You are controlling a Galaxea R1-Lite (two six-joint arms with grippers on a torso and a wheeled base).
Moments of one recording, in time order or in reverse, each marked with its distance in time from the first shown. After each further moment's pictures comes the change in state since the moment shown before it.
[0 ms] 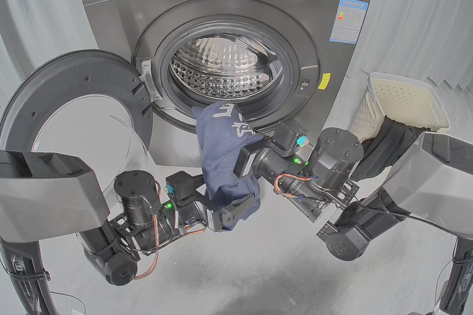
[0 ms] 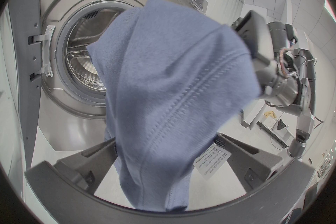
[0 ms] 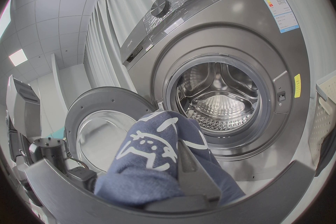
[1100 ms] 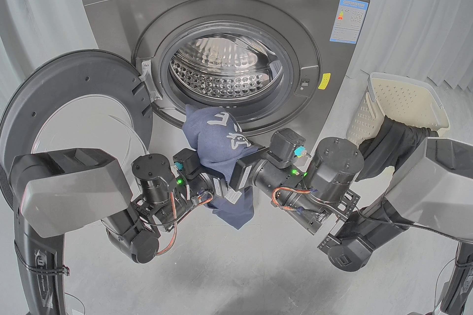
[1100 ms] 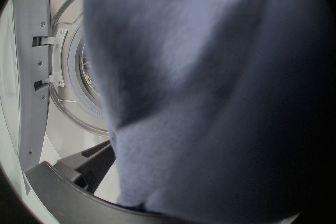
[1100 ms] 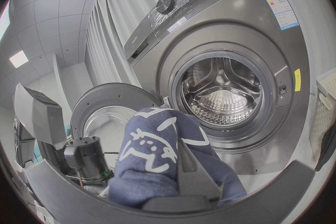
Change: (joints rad) left arm 0.050 0.141 -0.259 0.000 0.144 -0.003; right arm 0.044 -0.022 0.057 0.000 -0.017 0.010
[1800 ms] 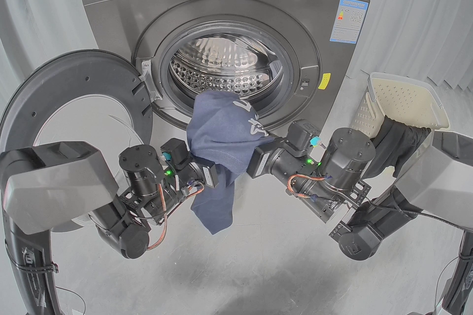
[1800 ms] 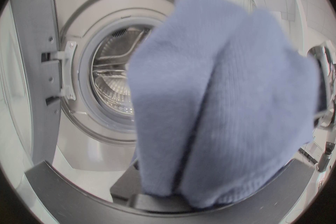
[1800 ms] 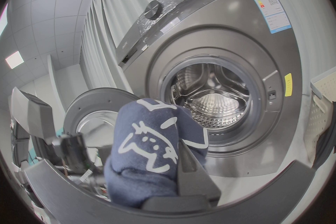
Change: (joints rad) left arm 0.030 -0.062 0.020 0.002 0.024 -0.011; right arm -0.069 -0.021 0.018 -0.003 -0.002 0.013
